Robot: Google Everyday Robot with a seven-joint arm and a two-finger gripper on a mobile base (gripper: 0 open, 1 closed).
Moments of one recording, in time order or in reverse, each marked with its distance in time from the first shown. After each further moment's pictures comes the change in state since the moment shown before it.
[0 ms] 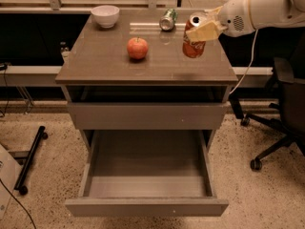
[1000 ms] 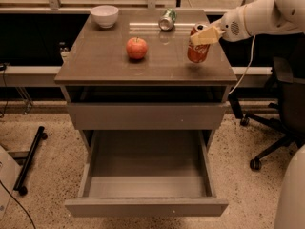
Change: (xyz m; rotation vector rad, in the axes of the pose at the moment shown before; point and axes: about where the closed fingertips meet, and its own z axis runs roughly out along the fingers) arm 0.048 -0.065 0.029 0.055 0.027 0.187
